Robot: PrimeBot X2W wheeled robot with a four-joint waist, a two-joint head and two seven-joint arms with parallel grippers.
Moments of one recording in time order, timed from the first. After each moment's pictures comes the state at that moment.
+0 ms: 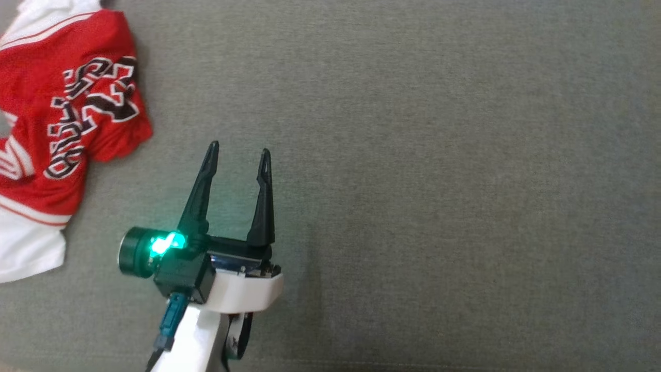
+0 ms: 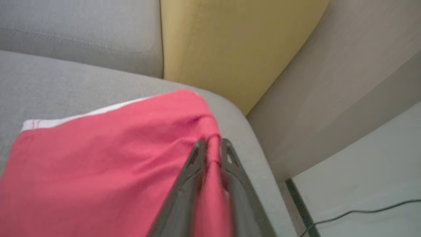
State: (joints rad) left arm -0.19 0.05 -0.34 0.02 -0.11 0.12 -0.26; right arm -0.47 -0.82 -0.15 0.75 0.33 0.13 -0.06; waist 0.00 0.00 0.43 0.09
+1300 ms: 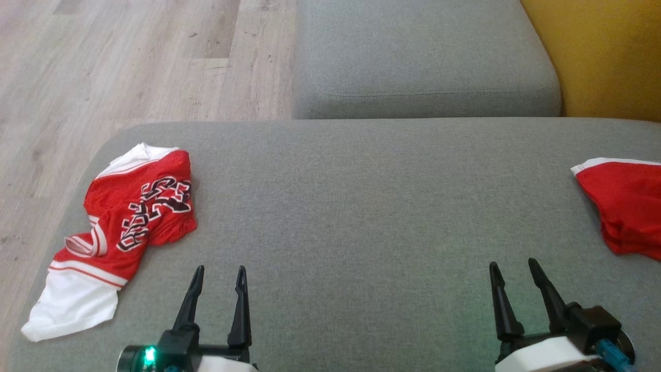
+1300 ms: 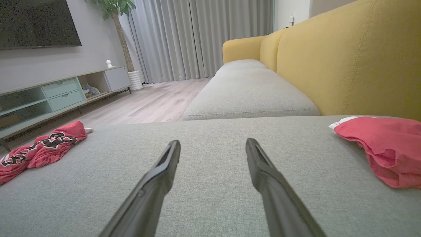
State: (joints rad) left arm 0.07 0.05 -0.26 0.22 -0.16 0.10 -0.26; right arm 0.12 -0.05 0.06 0.25 0.13 0.13 -0.25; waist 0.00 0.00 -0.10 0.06
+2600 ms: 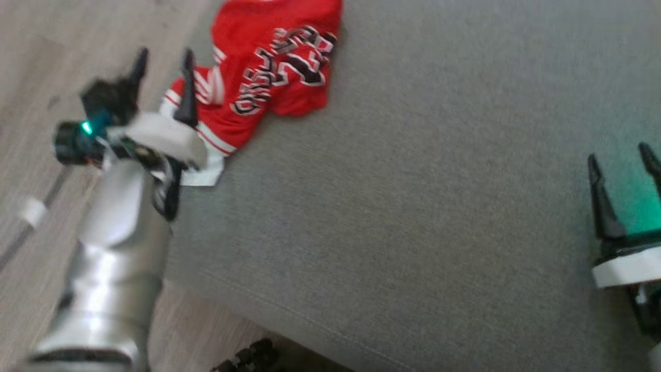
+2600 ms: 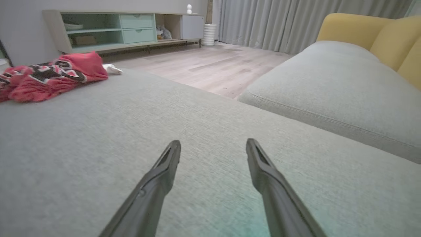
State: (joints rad) left arm -0.79 0.08 -0.10 0.80 -0.17 -0.07 -0.13; right arm -0.10 -0.35 -0.02 0.17 0.08 0.13 -0.25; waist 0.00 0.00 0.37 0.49
